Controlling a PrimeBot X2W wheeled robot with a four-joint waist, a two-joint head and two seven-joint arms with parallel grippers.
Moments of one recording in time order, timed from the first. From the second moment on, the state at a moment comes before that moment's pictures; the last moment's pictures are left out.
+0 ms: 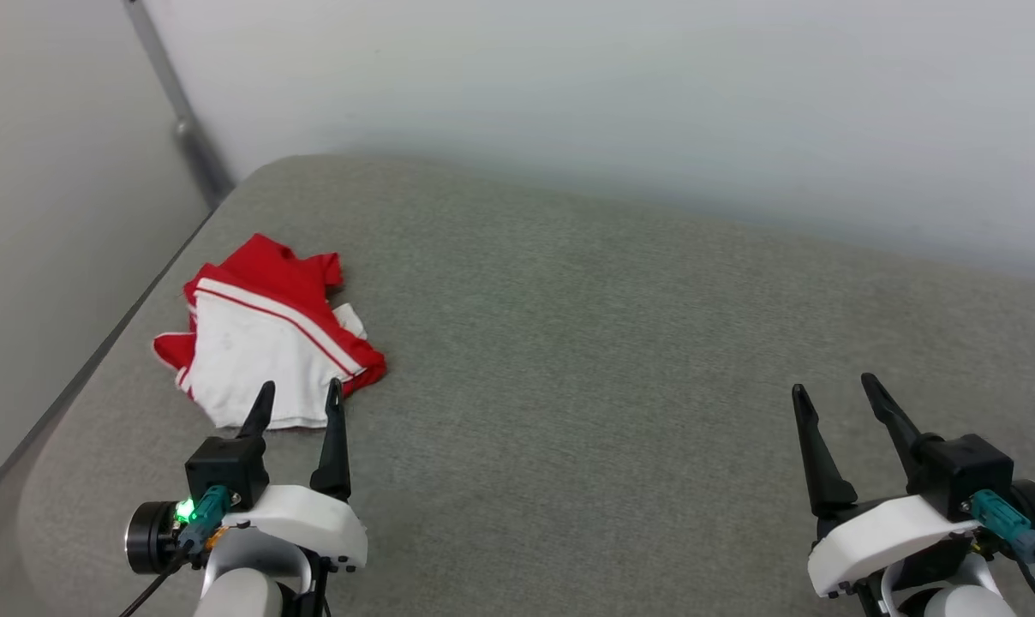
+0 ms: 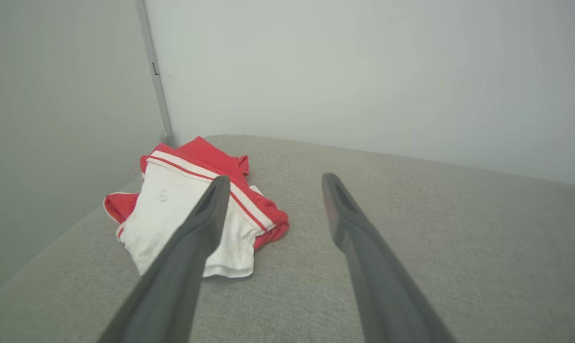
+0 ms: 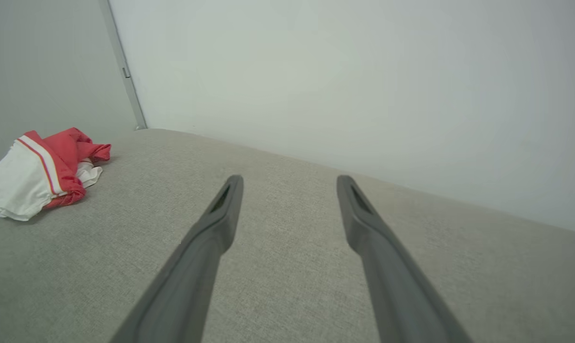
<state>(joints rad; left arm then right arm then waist) -0.16 0.14 -0.13 0.31 -0.23 0.04 -0.22 -0.04 -0.05 -0.01 0.08 0.04 0.13 -0.08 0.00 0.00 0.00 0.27</state>
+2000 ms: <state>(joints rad) -0.68 0.50 0.10 0.72 -0.58 0.01 0.70 -0.32 -0.05 0.10 0.07 0.01 0.13 -0.10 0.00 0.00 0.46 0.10</state>
